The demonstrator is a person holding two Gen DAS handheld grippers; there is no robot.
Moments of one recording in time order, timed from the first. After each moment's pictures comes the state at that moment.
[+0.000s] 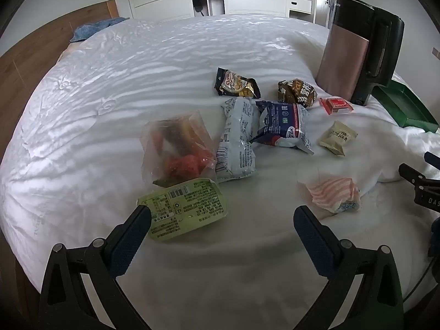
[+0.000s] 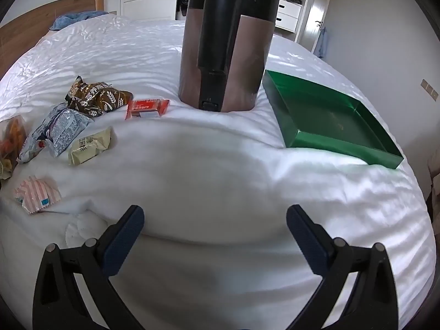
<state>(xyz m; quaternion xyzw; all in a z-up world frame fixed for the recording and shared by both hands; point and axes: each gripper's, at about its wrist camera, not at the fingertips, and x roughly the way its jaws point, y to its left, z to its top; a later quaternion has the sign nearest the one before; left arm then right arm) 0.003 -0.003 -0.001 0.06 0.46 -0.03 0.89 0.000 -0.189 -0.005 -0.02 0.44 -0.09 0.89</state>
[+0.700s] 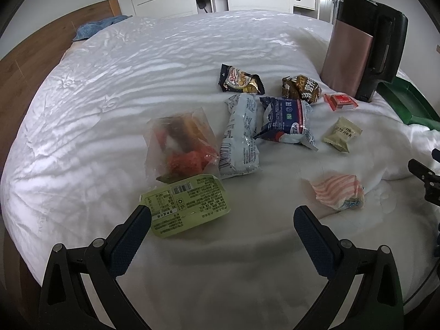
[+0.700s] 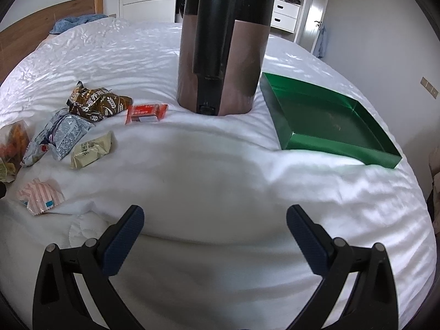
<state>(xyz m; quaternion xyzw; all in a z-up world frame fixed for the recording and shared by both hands) 0.004 -0.004 -0.002 0.06 0.47 -0.02 0.88 -0.003 -0.193 0.001 -0.01 0.44 -0.09 0.89</state>
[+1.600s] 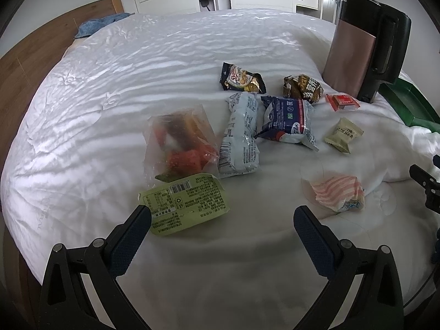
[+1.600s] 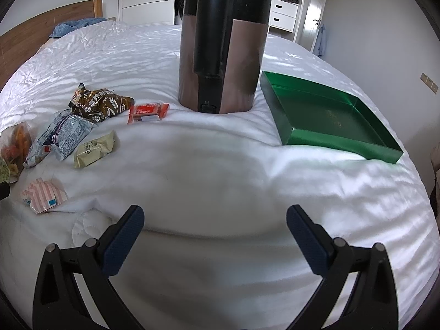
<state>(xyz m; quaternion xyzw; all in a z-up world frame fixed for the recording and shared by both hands) 0.005 -0.006 -0.002 0.06 0.47 -0.01 0.88 -0.007 -0.193 -0.001 0.00 0.44 -0.08 0.90</state>
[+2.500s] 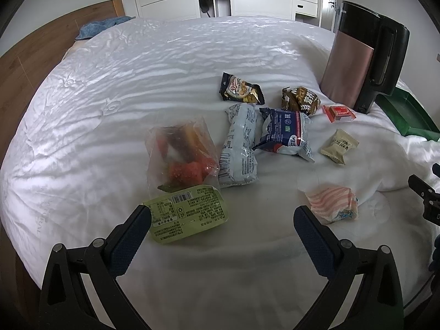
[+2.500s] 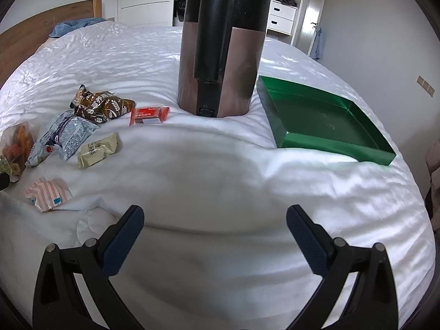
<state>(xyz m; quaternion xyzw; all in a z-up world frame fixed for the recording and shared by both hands) 0.009 -0.003 0.005 0.05 0.46 -0.02 0.89 -0.015 -0.192 0.010 0.00 0.43 -0.09 0.90</state>
